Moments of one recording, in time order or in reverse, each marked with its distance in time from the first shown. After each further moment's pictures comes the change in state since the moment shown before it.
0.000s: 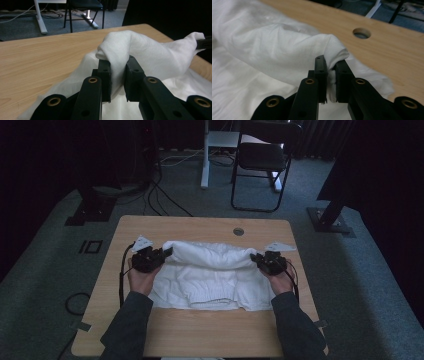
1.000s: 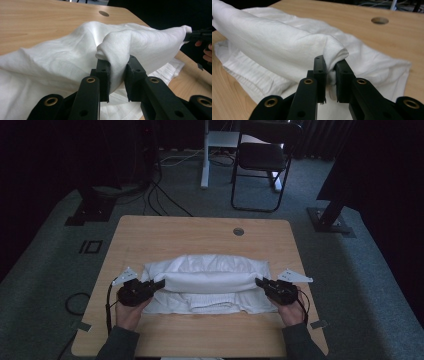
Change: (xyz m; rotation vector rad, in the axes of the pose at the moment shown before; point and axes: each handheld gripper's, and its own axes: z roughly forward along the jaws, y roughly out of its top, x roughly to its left) left arm -0.019 -0.075 -0.058 0.069 -0.141 -0.079; right arm 0.028 -0.069 -0.058 -0.067 0.122 0.045
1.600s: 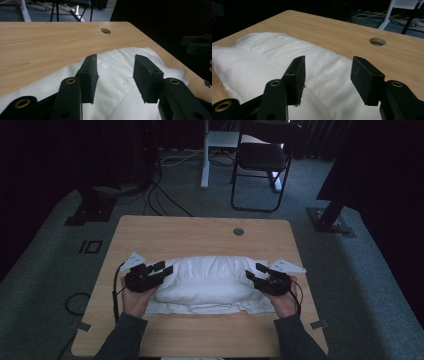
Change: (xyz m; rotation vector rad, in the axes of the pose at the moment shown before) left arm -0.025 0.056 0.022 -0.034 0.059 0.023; right arm 0.022 0.045 0.014 -0.041 -0.033 -0.044
